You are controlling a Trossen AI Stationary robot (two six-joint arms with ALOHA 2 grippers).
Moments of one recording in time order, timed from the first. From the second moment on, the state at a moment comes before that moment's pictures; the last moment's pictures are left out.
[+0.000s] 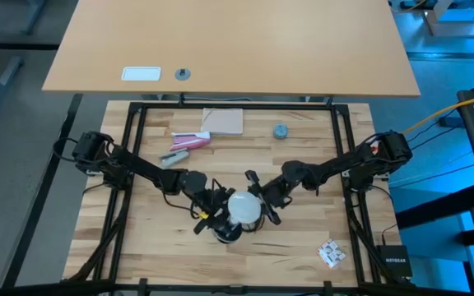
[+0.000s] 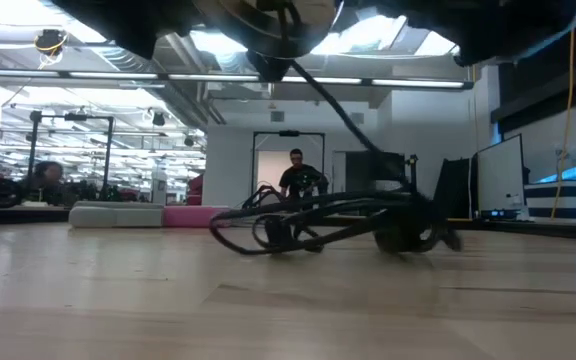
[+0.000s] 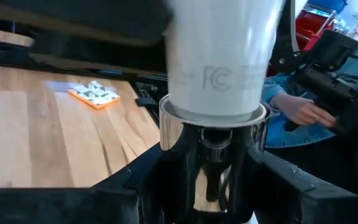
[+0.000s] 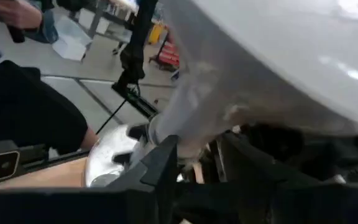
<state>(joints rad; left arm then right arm) -0.24 1.68 0.83 0.72 0.42 -0.34 0.18 1.62 0.74 0.94 -0.43 -0.49</state>
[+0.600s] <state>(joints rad) -0.26 1.68 0.83 0.71 0.36 -0.28 0.18 1.62 0.84 0.68 -0.53 -0.34</state>
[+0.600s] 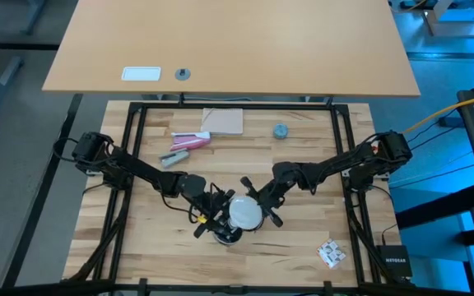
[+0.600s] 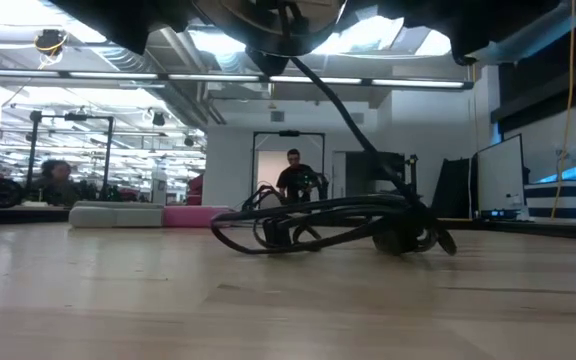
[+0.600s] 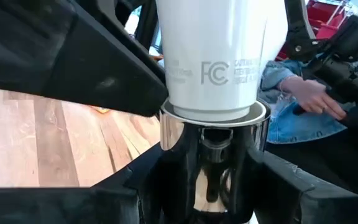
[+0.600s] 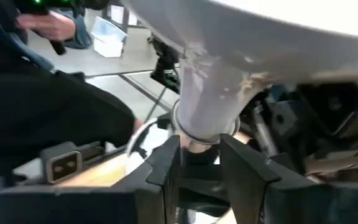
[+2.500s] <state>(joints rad) -0.26 1.68 0.83 0.59 0.04 -0.31 0.30 1.06 0.84 -0.35 0.29 -0.20</state>
